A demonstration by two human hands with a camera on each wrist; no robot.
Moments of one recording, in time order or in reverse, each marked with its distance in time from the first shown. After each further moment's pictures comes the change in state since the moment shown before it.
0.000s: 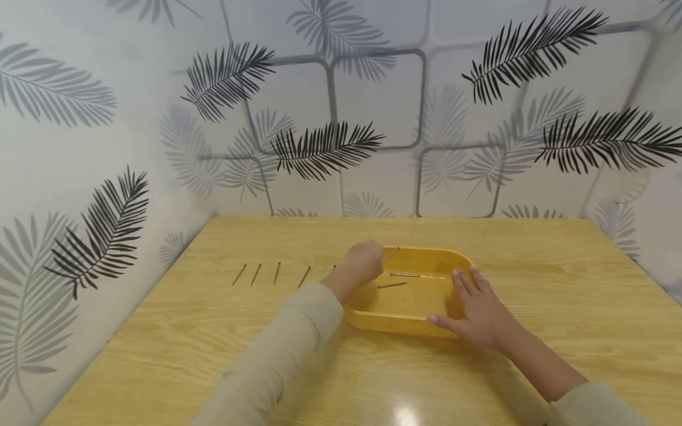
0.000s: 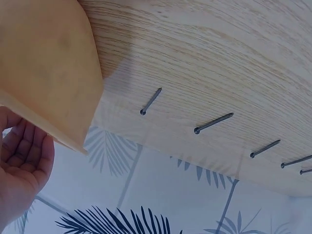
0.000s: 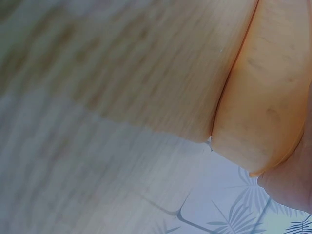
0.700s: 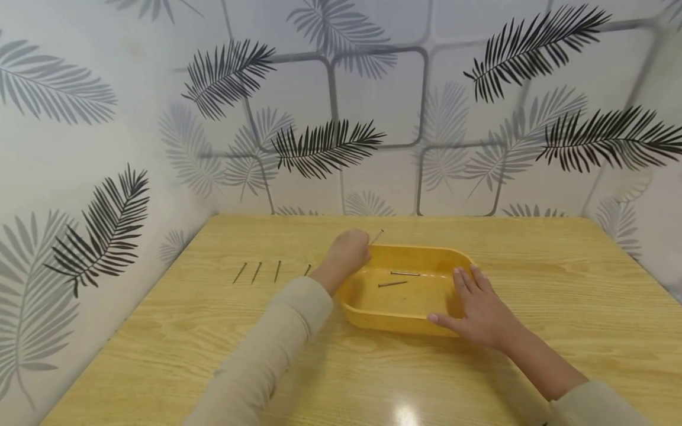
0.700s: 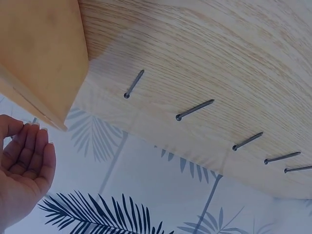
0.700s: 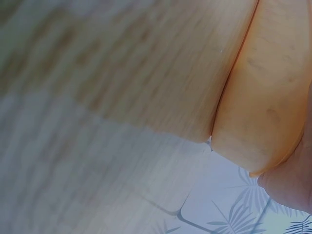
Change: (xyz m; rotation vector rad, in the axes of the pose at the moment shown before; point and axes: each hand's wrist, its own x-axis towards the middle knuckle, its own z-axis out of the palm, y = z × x) left_hand -0.003 -0.023 -0.008 -0.007 0.096 -0.082; right_hand -0.001 -0.001 0.000 0.013 -0.004 0.003
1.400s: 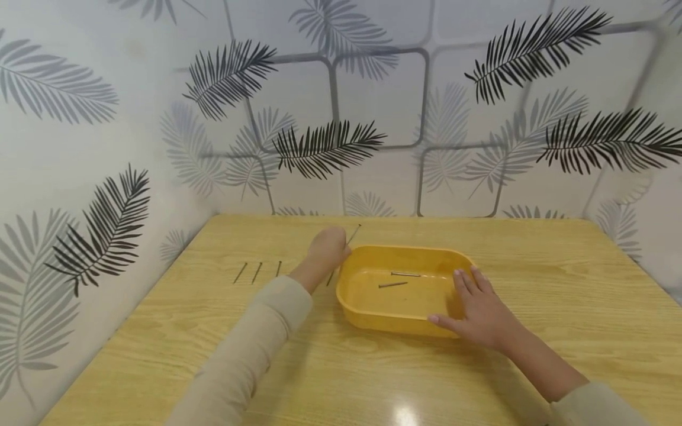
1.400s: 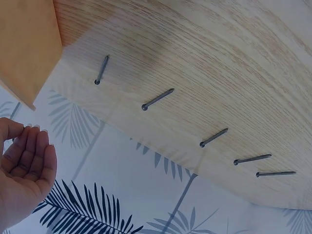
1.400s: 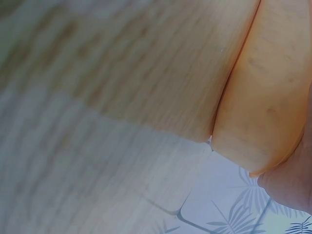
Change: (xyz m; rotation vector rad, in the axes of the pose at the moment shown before) left_hand -0.003 -0.034 0.001 -0.184 -0.014 -0.149; right_hand 0.000 -0.001 0.000 -0.001 0.002 -0.004
